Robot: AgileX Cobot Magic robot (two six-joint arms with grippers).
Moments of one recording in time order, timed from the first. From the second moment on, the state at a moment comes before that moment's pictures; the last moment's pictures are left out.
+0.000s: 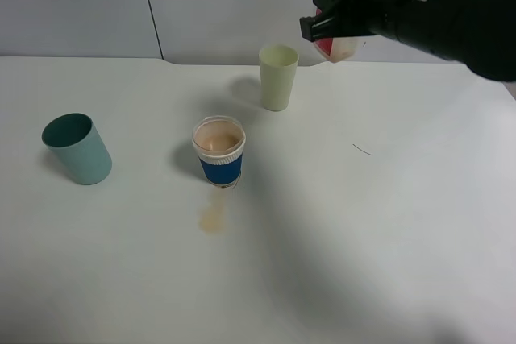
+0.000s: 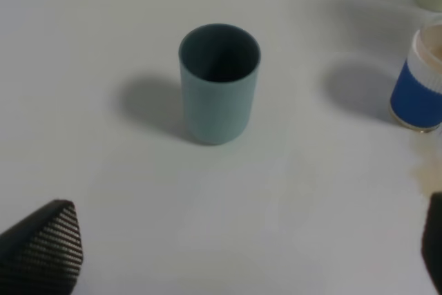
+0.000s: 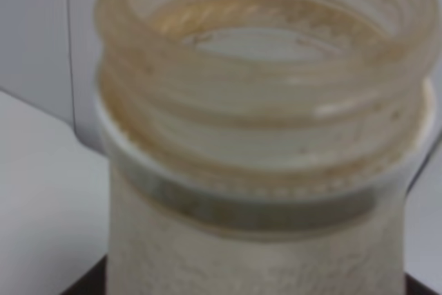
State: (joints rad) left arm -0.04 -0.01 -0.51 -0.09 1.05 0.02; right arm 0.57 1.43 -0.77 0.40 -0.45 -0.59
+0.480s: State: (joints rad) left arm -0.04 -0.01 -0.51 -0.09 1.05 0.02; right arm 0.57 1.42 -0.56 0.40 -0.59 -0.47
